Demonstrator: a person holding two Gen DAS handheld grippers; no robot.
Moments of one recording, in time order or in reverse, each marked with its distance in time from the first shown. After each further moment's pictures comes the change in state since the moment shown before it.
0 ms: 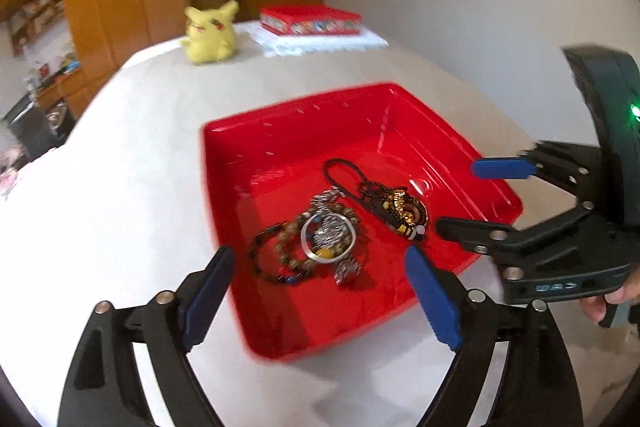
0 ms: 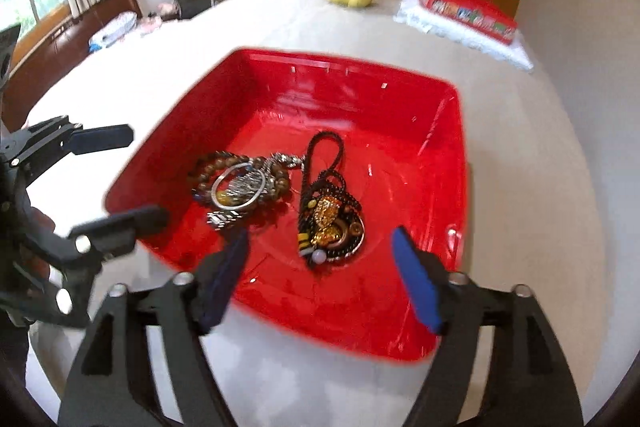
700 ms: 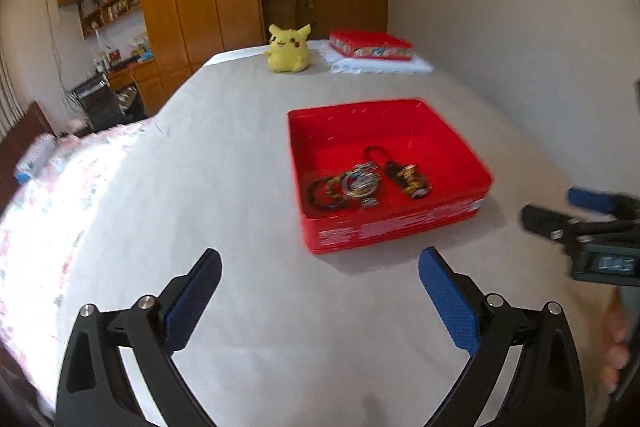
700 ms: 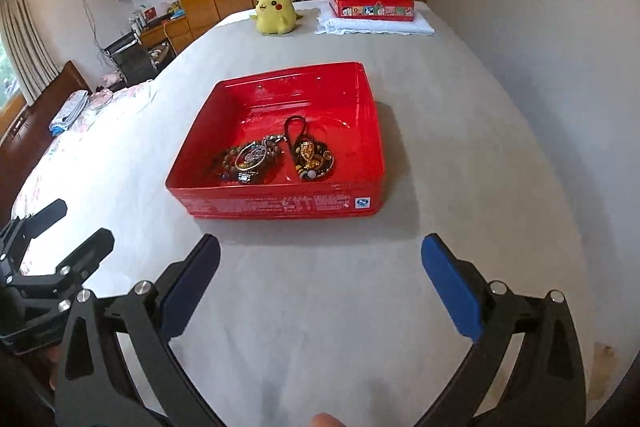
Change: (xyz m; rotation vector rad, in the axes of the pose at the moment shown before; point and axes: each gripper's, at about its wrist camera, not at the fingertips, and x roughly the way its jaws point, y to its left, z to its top) left arm -0.123 -0.024 -0.060 -0.132 -0.065 0.172; right arm -0.116 0.020 -0.074 0.313 -0.052 -0.111
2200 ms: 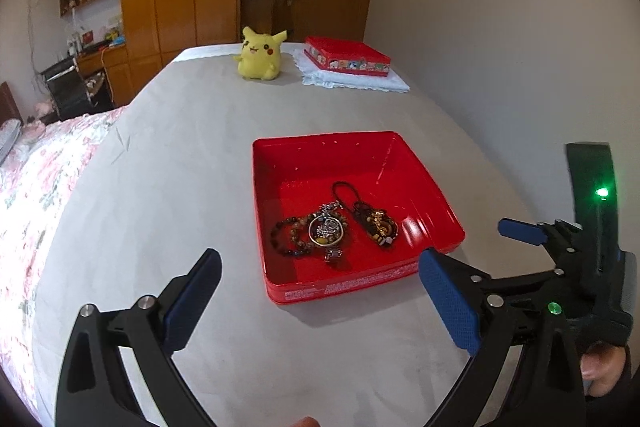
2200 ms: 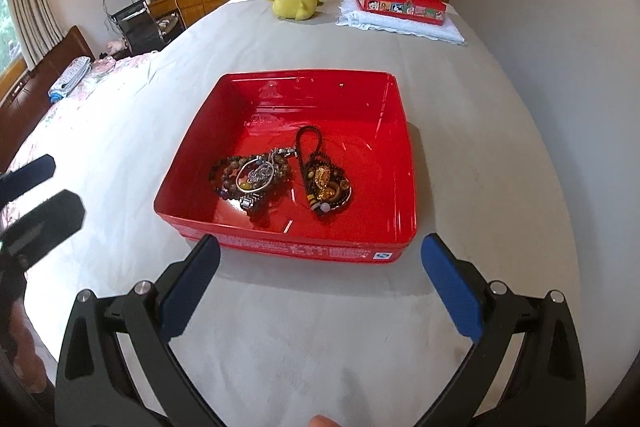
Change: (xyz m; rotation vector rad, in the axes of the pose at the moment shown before) left arm 0.025 0.001 0.061 -0.048 0.026 -0.109; right arm 0.045 0.026 0.049 -0.112 0.060 -0.020
